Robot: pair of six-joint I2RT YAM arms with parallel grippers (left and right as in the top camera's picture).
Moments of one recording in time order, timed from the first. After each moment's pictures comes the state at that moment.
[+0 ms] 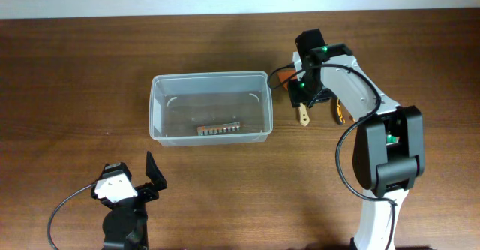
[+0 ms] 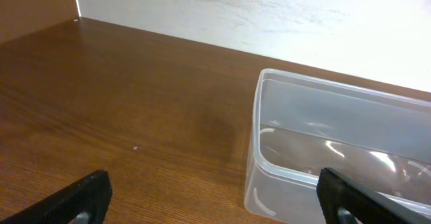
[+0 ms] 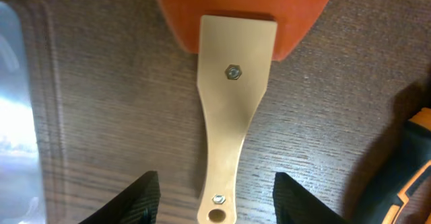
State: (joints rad) left arm -0.13 0.02 0.10 -0.29 -0.33 -0.22; right arm 0.20 2.13 1.67 -0.98 -0.02 0.03
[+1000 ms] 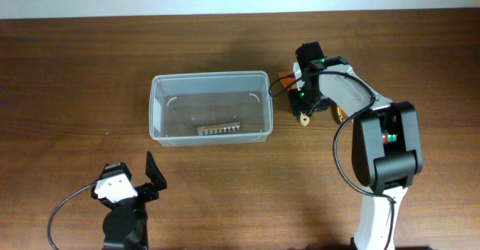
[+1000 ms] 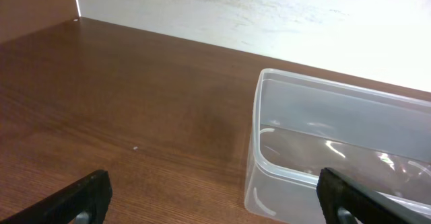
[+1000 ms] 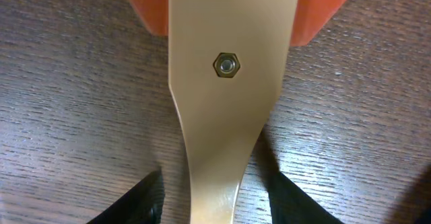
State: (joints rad) left arm -0.13 0.02 0.10 -0.29 -0.33 -0.22; right arm 0.20 2.16 1.55 -0.85 -0.02 0.03
